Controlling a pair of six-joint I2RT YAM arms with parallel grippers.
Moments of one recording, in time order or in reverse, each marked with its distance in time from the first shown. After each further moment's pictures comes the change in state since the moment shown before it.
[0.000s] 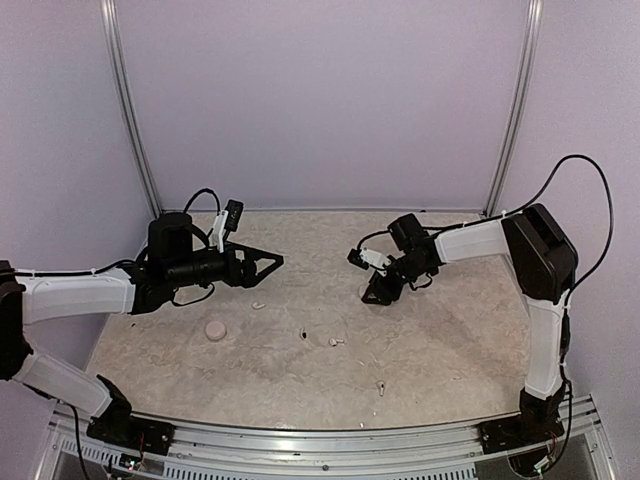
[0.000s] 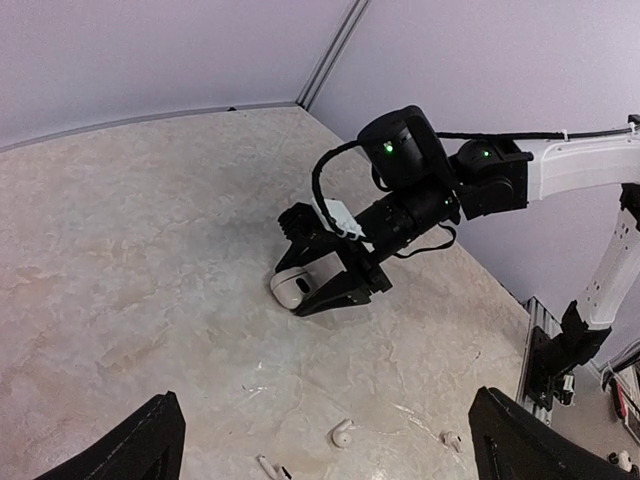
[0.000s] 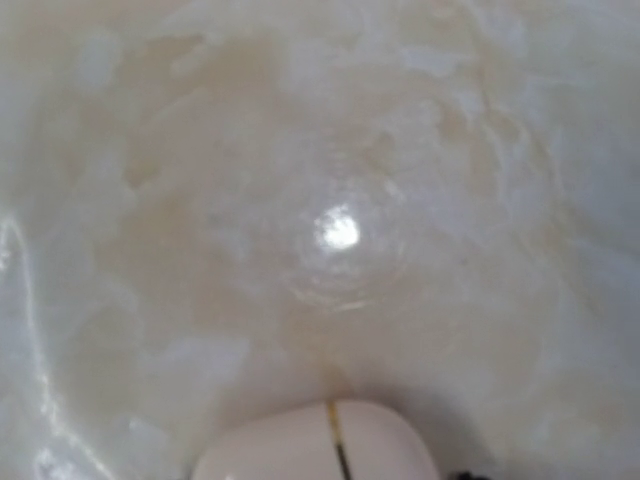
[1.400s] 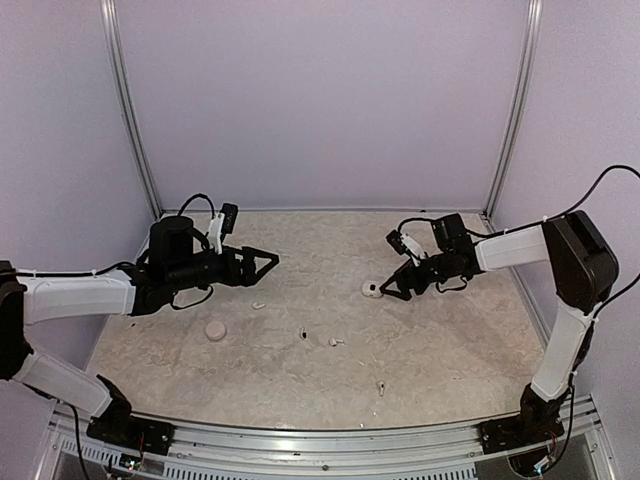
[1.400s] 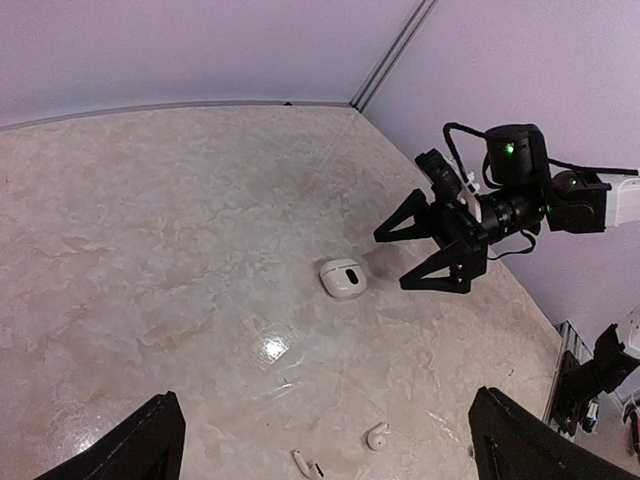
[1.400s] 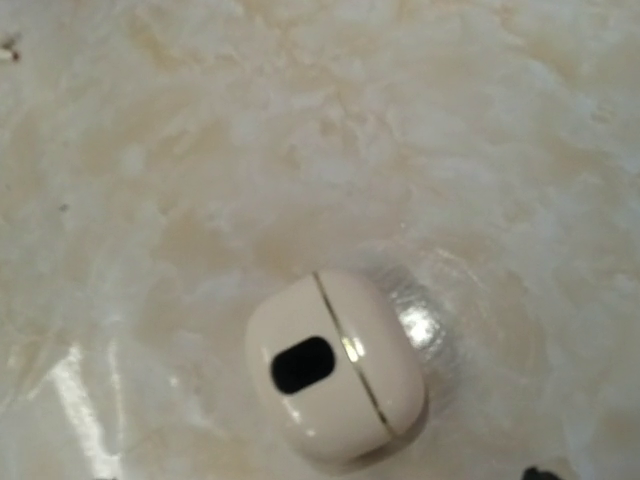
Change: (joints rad) left arm 0.006 0.002 -0.016 -0.033 -0.134 -0.035; right arm -0.147 -0.253 -0.309 0.251 -0.194 0.299
